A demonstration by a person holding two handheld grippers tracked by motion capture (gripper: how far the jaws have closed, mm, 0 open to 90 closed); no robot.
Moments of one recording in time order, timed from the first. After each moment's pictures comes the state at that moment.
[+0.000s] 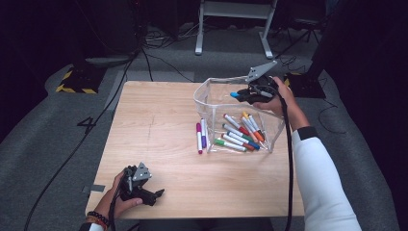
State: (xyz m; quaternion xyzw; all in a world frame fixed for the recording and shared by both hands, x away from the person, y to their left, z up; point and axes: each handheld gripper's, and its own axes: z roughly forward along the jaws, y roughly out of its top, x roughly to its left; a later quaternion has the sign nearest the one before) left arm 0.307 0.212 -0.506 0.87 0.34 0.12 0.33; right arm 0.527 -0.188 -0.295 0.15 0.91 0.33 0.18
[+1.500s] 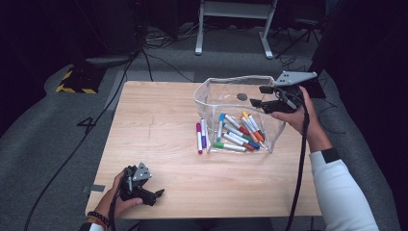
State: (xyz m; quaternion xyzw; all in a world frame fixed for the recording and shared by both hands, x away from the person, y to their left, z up) left arm 0.307 0.212 -0.506 0.87 0.34 0.12 0.33; right arm 0.467 -0.238 -0.279 0.23 0.84 0.44 0.22
